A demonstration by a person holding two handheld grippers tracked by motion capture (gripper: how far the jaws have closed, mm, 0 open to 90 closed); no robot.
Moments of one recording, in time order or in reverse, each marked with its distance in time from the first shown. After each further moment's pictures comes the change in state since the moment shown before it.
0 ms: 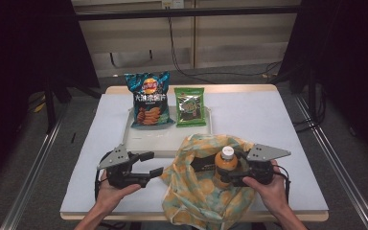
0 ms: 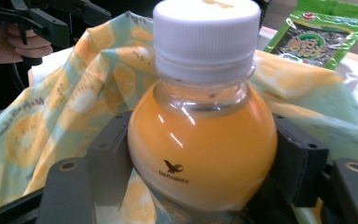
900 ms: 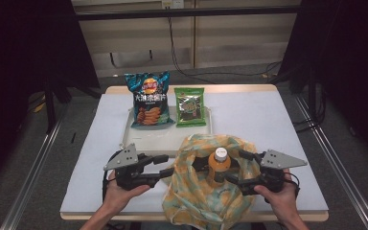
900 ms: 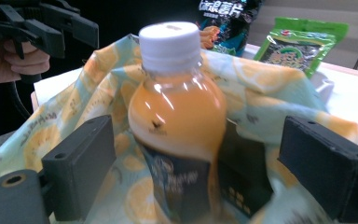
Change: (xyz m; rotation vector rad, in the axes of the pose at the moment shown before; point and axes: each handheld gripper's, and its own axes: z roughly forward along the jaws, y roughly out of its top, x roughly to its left) left arm -0.026 0.024 0.017 -0.027 -0.119 0.046; right arm 0.004 -0.014 -0.030 -0.099 -0.048 0.048
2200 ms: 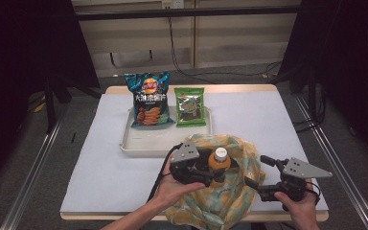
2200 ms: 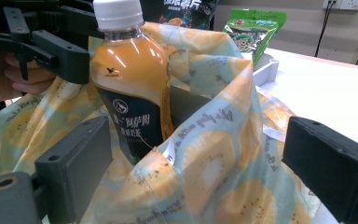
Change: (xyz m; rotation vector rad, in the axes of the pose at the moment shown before) left arm -0.033 0.019 0.129 0.066 0.015 -0.010; right arm -0.015 -0.024 -0.041 -0.005 -0.096 0.025
